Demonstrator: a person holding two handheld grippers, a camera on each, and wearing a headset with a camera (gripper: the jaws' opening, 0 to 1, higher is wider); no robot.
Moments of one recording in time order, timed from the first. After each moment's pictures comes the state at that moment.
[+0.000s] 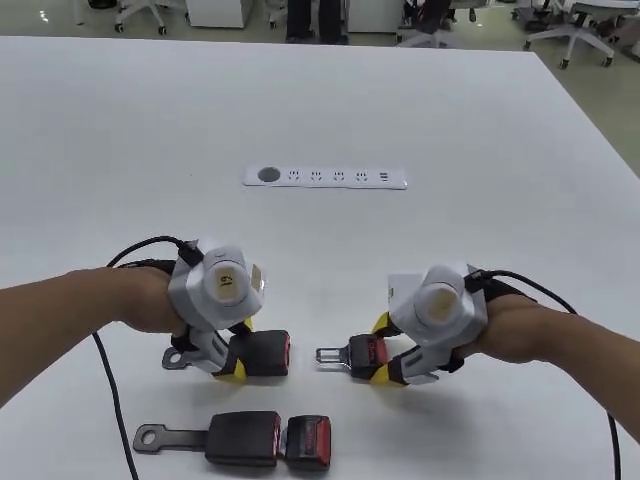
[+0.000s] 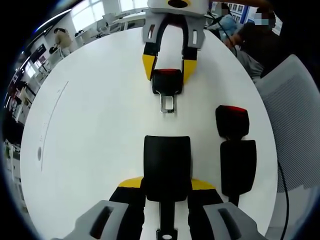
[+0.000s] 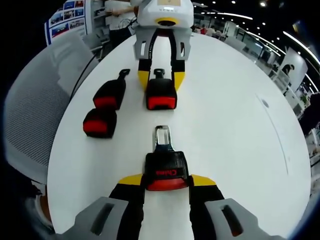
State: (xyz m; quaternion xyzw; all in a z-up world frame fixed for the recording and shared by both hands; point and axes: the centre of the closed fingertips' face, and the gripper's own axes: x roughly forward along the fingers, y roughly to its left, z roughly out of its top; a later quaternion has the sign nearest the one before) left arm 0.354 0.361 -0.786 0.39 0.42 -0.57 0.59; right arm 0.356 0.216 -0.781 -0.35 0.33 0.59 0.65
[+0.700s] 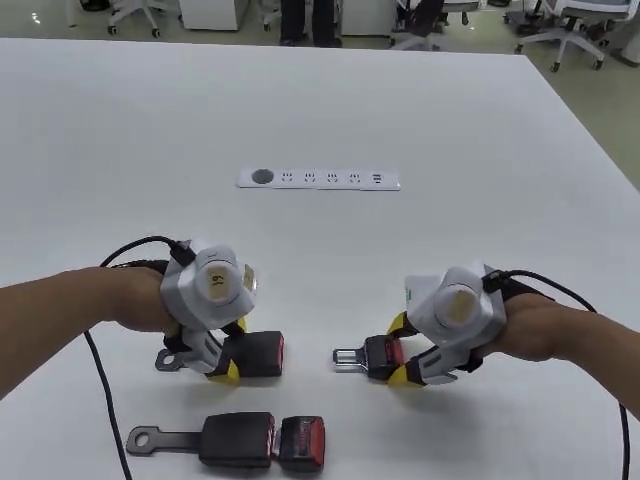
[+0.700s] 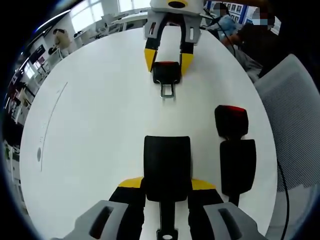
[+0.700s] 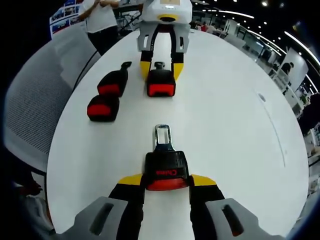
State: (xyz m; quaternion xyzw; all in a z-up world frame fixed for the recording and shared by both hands) left arm 0.350 0.359 -0.783 0.39 0.41 -0.57 0.59; right arm 0.355 0.192 -0.779 -0.37 0.33 0.58 0.65
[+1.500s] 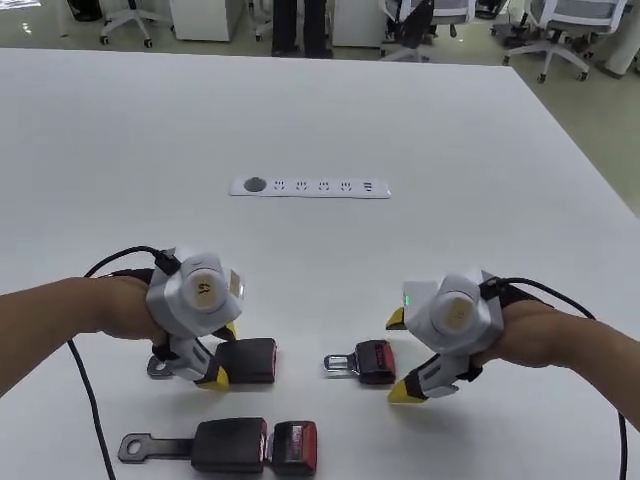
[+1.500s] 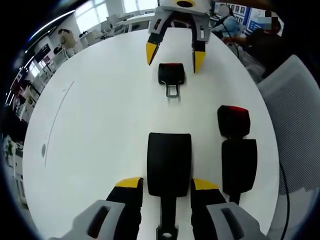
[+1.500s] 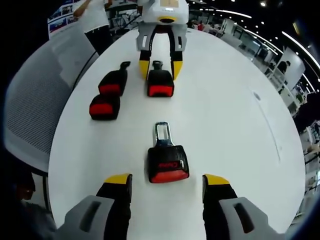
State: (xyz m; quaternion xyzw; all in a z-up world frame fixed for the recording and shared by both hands) left arm 0.354 0.365 -0.779 0.39 0.41 -0.56 0.61; right arm 0.351 0.181 -0.770 -0.37 0.33 0.56 0.66
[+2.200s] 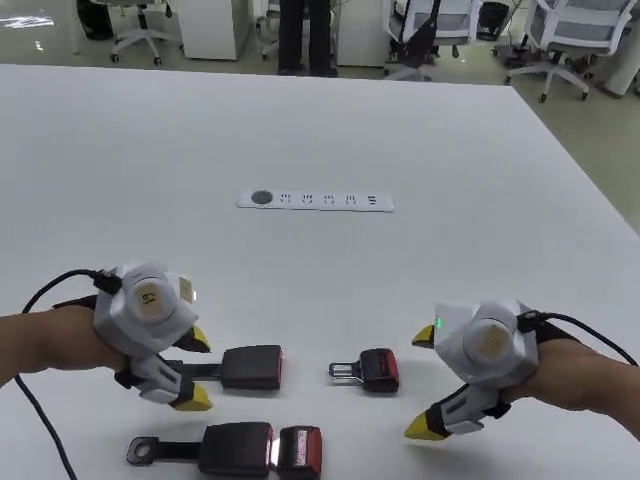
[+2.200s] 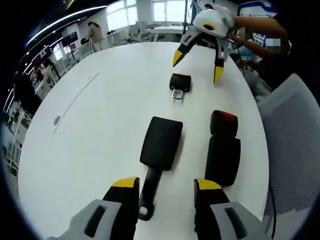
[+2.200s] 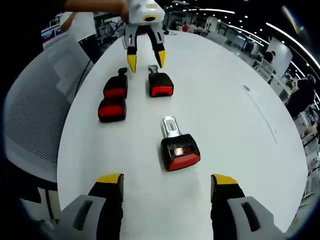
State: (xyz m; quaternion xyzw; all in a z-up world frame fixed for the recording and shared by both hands) left arm 0.327 0.399 -0.759 0.29 0.40 -0.51 0.70; right arm 0.327 0.163 -0.762 -0.33 0.34 0.53 0.71
